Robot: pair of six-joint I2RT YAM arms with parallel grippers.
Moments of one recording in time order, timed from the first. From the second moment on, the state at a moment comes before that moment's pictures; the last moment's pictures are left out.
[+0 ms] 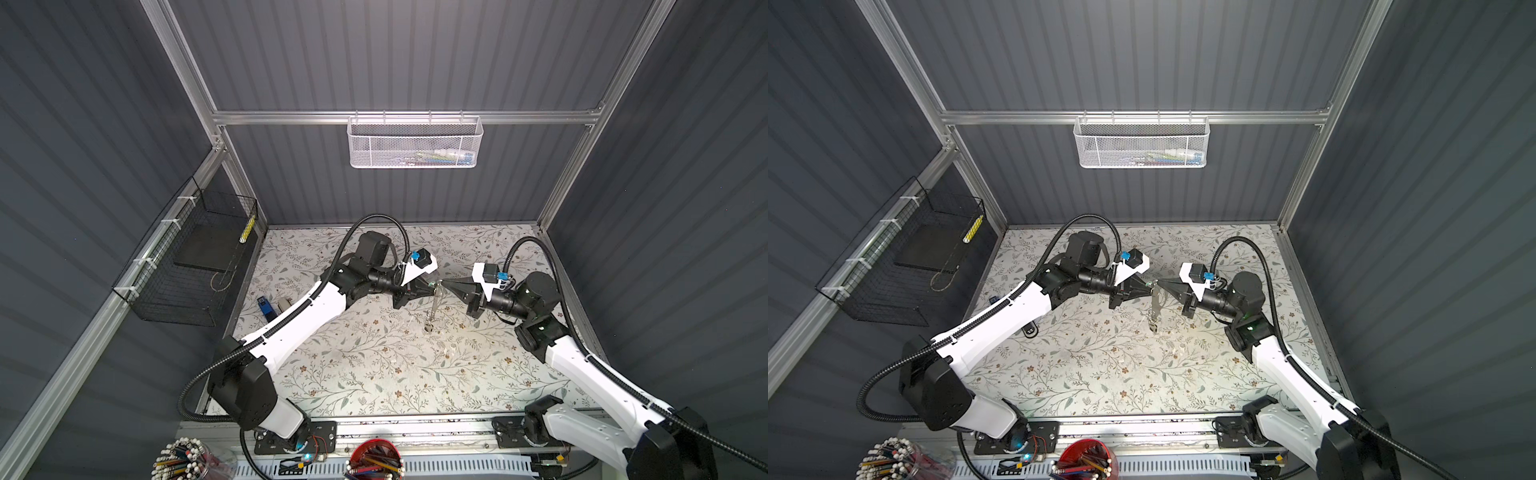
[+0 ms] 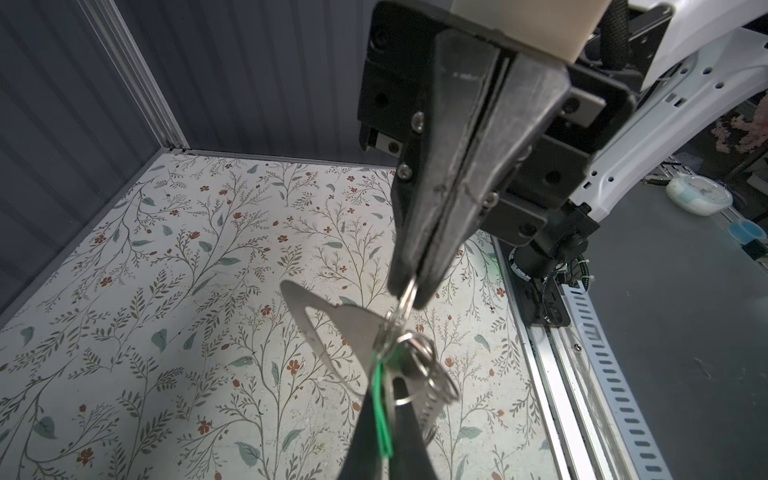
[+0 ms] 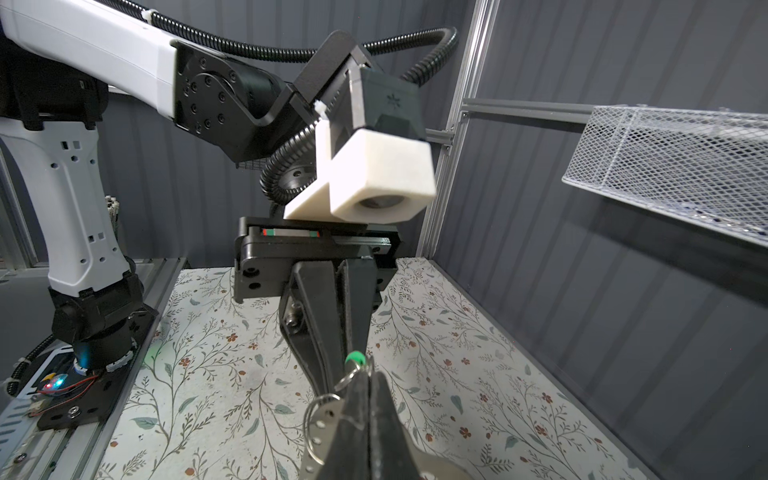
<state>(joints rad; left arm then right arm) -0.68 1.53 1.36 -0.46 0.84 0.45 0.38 1.04 0.64 0.52 -0.86 -0.09</state>
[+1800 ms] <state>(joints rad) -0.68 1.62 1.56 -0.64 0.95 0.52 0.38 1.09 0.59 0.78 -0.90 0.05</state>
